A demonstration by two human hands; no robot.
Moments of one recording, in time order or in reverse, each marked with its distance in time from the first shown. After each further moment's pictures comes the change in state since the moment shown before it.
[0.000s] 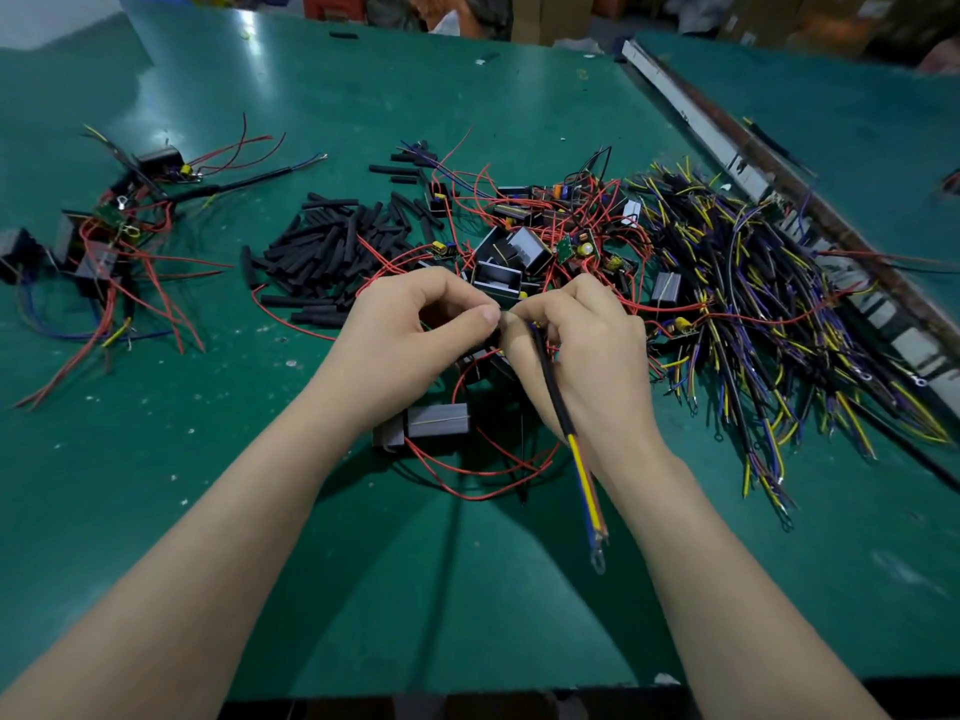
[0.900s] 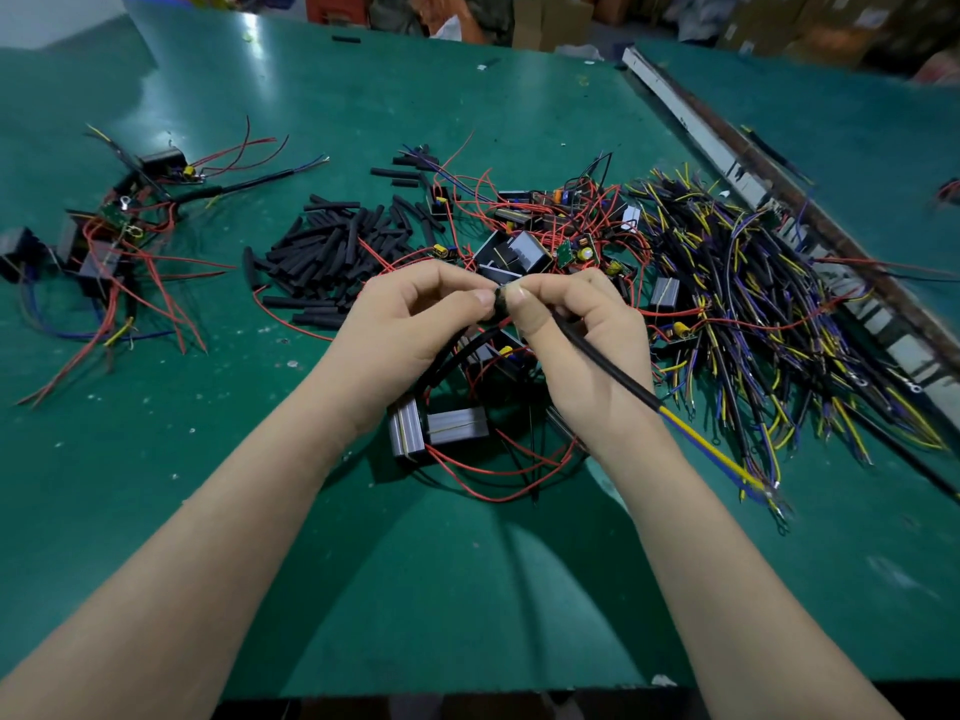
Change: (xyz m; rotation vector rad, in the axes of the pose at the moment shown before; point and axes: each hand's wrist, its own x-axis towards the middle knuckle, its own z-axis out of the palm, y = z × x) left_hand 0.003 0.005 0.002 -0.237 0.028 -0.083; right_hand 0.009 -0.005 -0.006 0.591 -0.075 0.266
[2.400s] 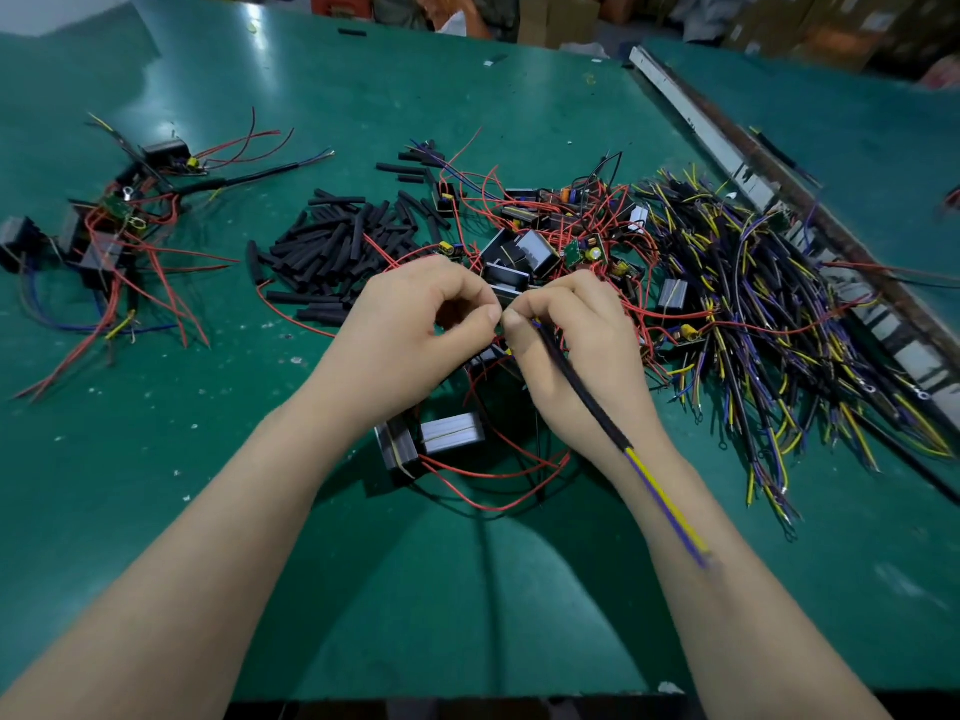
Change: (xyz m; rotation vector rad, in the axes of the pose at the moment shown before) left_hand 0.000 -0.001 -0.009 0.566 -0.021 0.302; right_hand -0.004 0.004 0.001 -0.454 -0.042 -0.270
